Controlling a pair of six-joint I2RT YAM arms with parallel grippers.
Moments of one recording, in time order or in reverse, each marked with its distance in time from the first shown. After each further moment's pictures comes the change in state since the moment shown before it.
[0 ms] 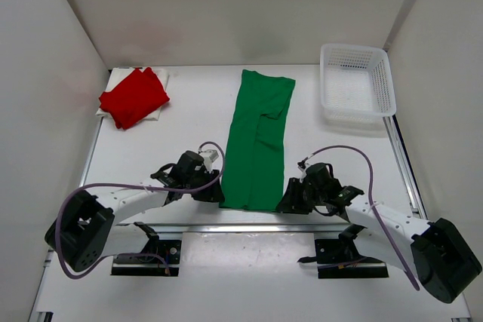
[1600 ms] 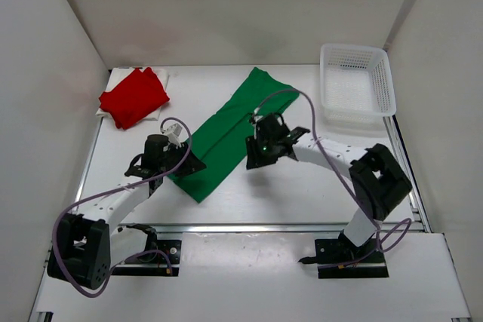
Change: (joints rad) left arm 0.376 -0.110 0.025 0.090 0.121 -0.089; right arm 0.075 0.683 0.849 -0.236 0.170 -0.391
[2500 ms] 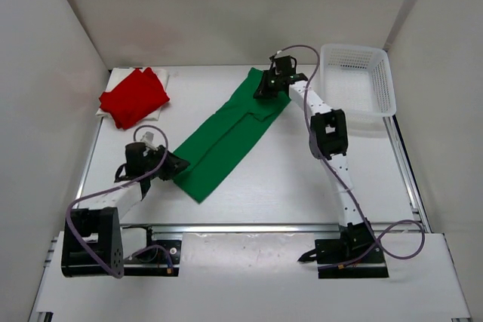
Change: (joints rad) left arm 0.356 0.054 -0.152 0.235 0.140 -0.221; right arm -0.386 1.076 1.353 -0.049 -0.170 0.096
